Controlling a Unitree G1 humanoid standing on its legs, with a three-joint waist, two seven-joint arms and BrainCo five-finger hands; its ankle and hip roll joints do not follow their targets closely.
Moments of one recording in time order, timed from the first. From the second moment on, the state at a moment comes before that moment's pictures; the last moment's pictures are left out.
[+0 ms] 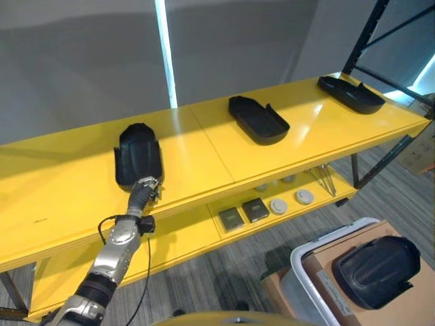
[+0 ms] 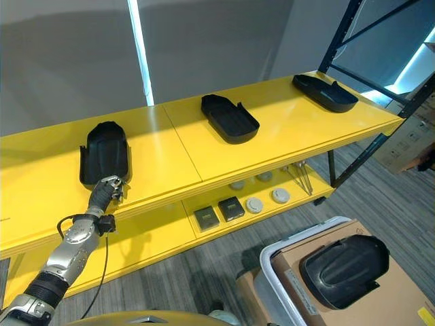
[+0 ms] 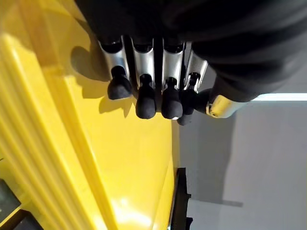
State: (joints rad) left arm -0.13 0.39 -0.28 0.30 -0.49 -0.10 0.18; right arm 0.16 -0.32 0.27 1.03 -0.05 0.16 -0.08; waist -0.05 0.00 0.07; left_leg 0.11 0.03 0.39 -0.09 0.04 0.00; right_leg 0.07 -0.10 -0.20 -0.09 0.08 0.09
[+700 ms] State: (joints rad) left arm -0.24 0.35 -0.24 0.56 -0.43 -0.15 0.30; right arm 0.17 -0.32 0.31 1.03 -0.11 0.15 -0.07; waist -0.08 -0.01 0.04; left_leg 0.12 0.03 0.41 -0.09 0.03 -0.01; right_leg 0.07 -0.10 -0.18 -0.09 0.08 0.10
